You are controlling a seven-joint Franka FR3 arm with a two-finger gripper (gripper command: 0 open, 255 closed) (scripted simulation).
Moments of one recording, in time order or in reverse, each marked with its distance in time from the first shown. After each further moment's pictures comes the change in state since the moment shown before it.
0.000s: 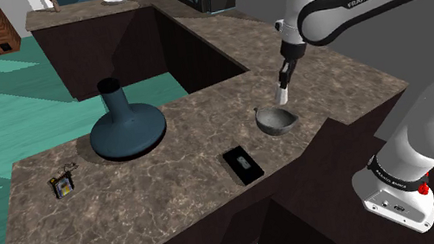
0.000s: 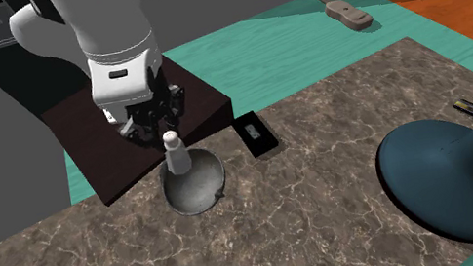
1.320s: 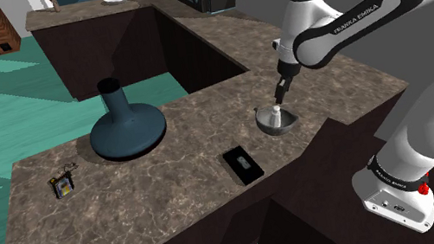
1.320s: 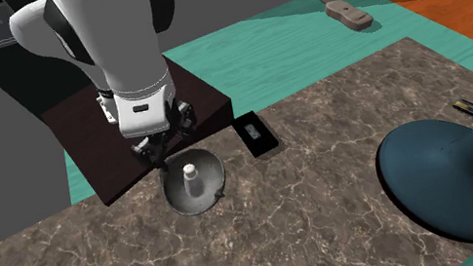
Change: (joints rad) arm -0.005 0.114 0.000 -0.079 -0.014 0.193 0.017
